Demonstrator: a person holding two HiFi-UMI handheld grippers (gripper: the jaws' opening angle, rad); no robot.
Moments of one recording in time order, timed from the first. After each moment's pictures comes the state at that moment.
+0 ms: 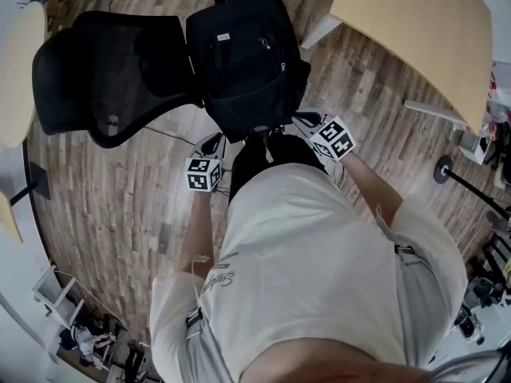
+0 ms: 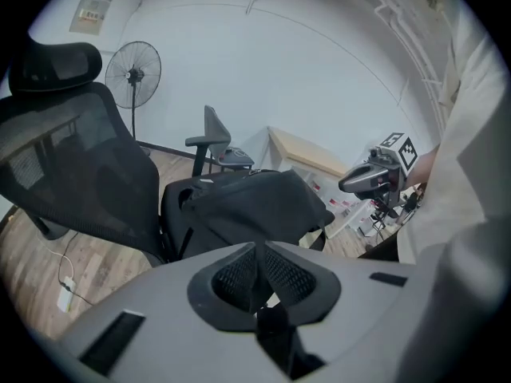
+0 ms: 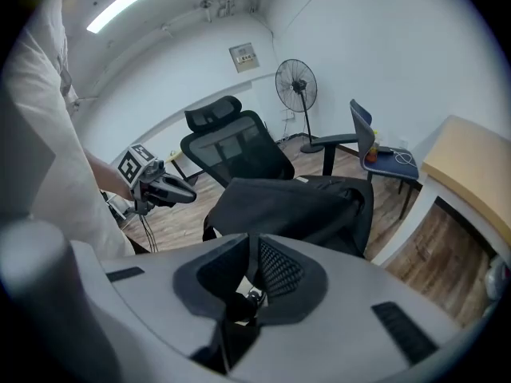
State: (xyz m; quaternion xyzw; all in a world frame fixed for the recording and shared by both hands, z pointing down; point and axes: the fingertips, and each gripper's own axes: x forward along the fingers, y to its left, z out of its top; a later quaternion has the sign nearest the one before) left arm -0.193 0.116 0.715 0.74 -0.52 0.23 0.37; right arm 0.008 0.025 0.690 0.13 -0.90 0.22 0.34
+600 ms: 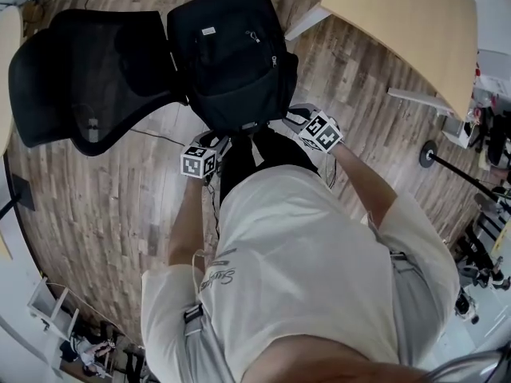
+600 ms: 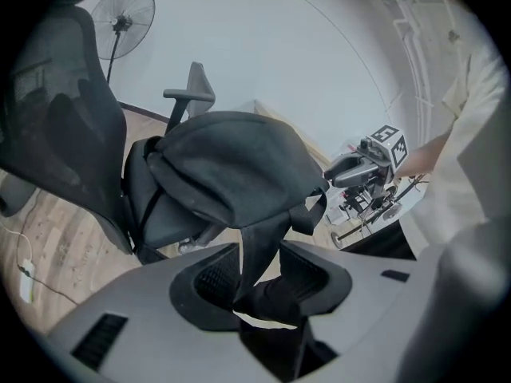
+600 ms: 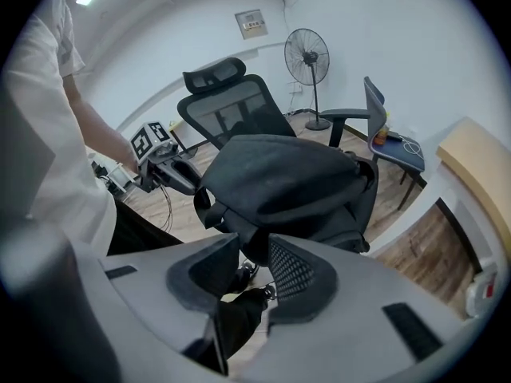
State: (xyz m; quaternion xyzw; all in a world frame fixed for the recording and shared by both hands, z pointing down) left arm -0.164 0.130 0.792 0.76 -0.40 0.23 0.46; right arm 0.019 0.046 0.749 0.09 -0.87 0.21 0.44
